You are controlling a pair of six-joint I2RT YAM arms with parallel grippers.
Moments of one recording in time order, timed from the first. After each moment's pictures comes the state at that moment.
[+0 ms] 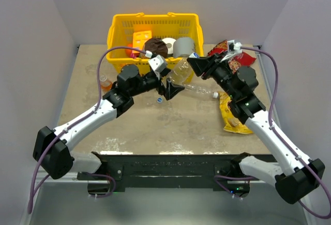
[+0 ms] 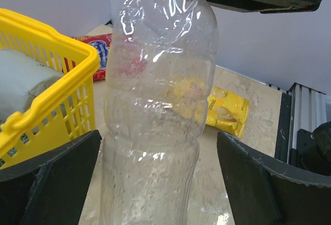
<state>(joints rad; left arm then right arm) -0.66 1.32 1.05 0.26 0.44 -0.09 0.46 1.05 1.02 0.21 -0.16 0.55</state>
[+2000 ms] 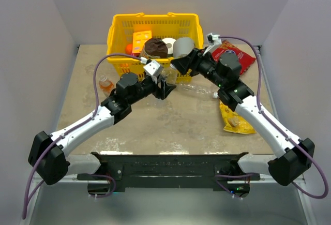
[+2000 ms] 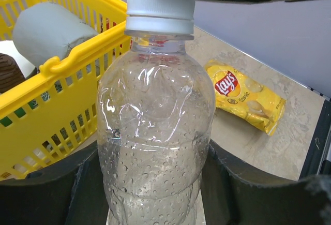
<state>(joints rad) -0.70 1.26 0.94 0.24 0.21 -0.10 0.53 1.25 1.20 0.08 -0.24 0.56</state>
